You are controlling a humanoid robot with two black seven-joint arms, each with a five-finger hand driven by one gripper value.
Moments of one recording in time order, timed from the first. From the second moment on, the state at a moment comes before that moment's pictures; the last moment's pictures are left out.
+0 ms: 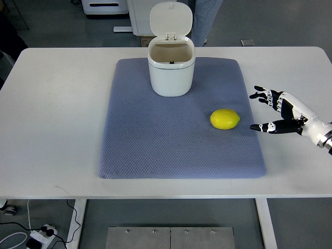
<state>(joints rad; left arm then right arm) -0.04 0.00 -0.10 -0.24 0.00 0.20 -0.13 0.77 -0.77 0.13 1.25 -0.51 -0.06 0.60</state>
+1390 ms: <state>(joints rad) -0.04 0.00 -0.10 -0.24 0.00 0.20 -0.13 0.90 -0.53 -0.07 1.05 -0.51 -0.18 0.56</state>
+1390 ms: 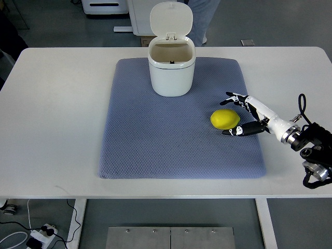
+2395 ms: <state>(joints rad) -0.04 0.00 -0.10 -0.24 0.00 0.20 -0.13 0.90 -0.51 -0.09 1.05 -0.50 -0.21 0.56</state>
